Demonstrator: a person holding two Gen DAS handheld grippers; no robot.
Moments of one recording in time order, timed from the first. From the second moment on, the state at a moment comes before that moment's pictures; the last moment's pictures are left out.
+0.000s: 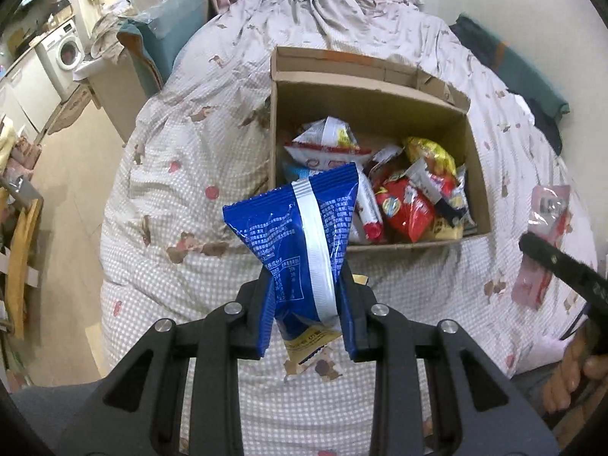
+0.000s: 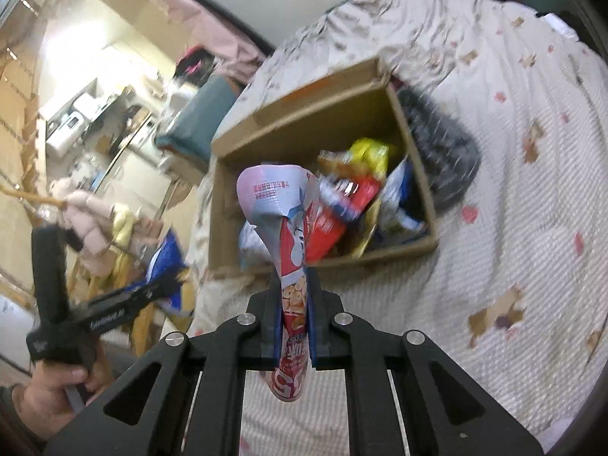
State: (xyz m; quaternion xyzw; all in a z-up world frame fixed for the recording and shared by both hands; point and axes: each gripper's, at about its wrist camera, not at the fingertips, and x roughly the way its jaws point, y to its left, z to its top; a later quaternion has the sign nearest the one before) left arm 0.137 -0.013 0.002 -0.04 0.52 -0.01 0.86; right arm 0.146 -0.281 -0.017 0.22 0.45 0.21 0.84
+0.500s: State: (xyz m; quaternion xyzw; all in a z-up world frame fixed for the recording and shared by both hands) left arm 0.209 -0.034 0.020 -0.02 0.47 -0.01 0.88; right arm 0.221 -0.273 -0.021 0.21 0.44 0.18 0.85
